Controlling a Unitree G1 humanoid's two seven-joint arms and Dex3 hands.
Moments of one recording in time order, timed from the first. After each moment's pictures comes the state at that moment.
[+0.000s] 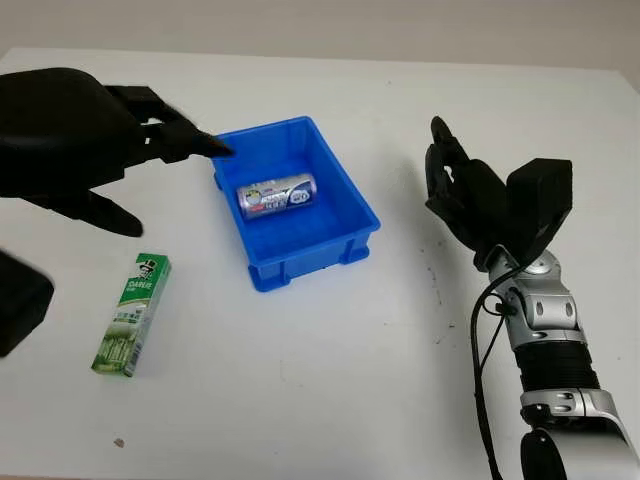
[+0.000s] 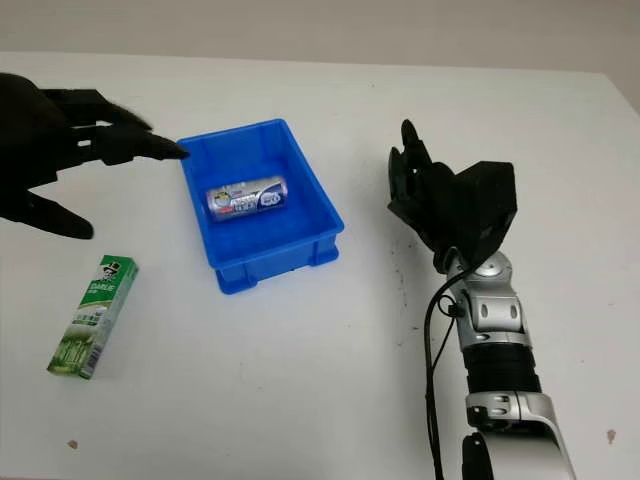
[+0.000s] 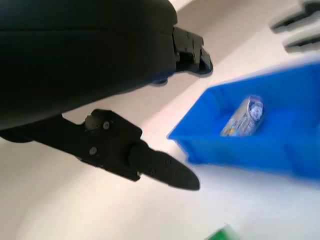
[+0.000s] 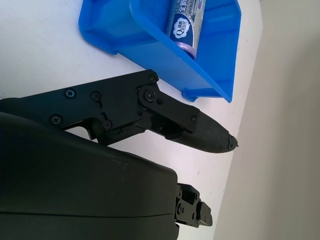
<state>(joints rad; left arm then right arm) -0.57 1.33 0.08 0.03 0.68 -0.91 -0.41 -0.57 -0.29 -0.13 0.39 0.12 0.18 0.27</state>
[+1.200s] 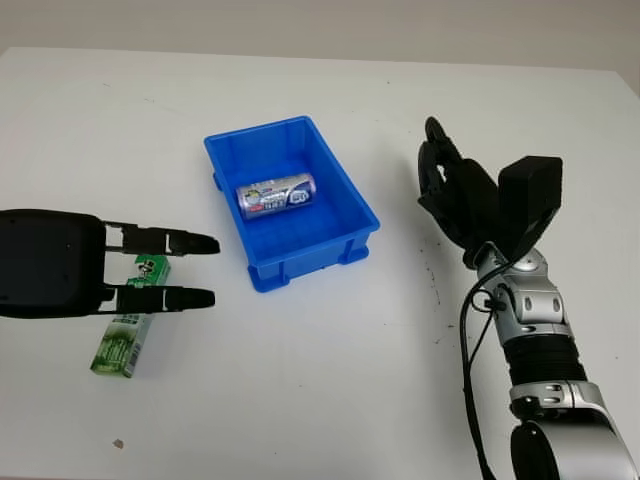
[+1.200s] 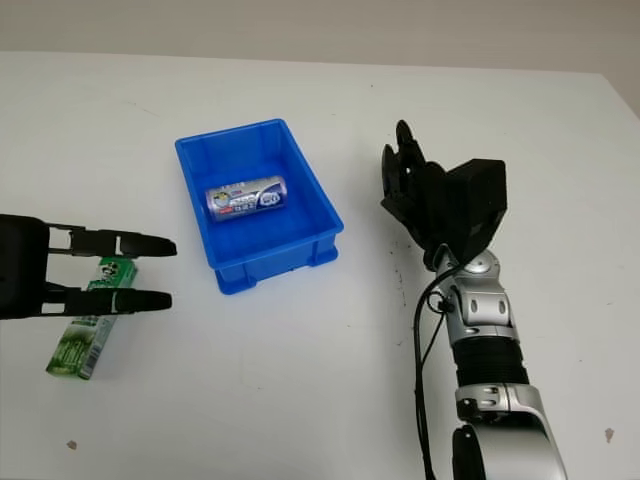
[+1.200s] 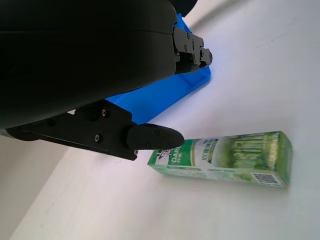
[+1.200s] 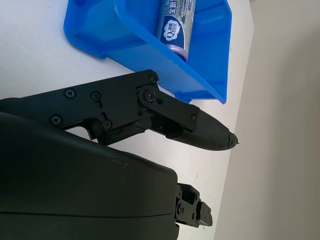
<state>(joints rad) -0.65 1.51 -0.38 0.19 1.54 -1.19 0.79 -0.60 -0.26 -0.14 0.44 0.14 0.17 0.27</state>
